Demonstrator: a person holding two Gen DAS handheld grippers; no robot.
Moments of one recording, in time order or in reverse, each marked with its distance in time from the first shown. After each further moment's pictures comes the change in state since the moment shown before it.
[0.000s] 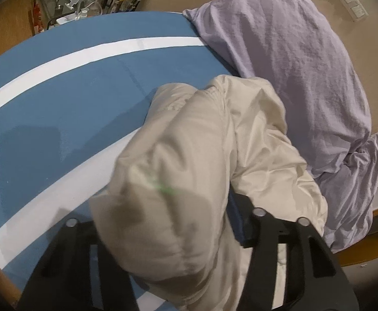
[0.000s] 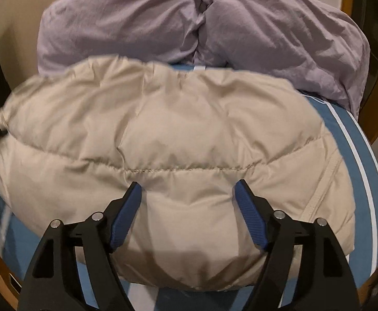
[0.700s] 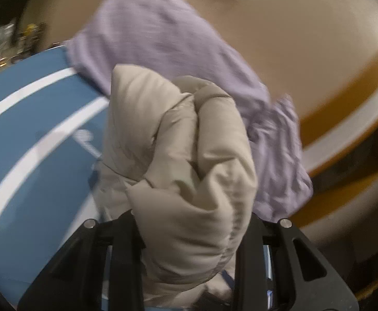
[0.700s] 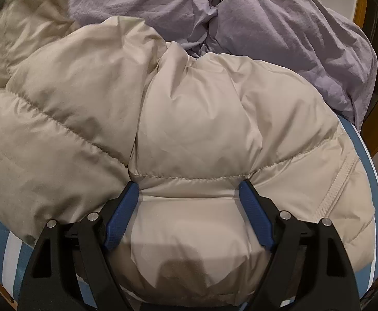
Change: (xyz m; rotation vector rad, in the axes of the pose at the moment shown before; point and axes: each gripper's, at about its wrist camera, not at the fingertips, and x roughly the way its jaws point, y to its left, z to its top) left arm -0.082 -0.141 -0.026 0.271 -0.009 -0.467; right arm 0.026 0.001 -0.014 -0.080 -0.025 -0.021
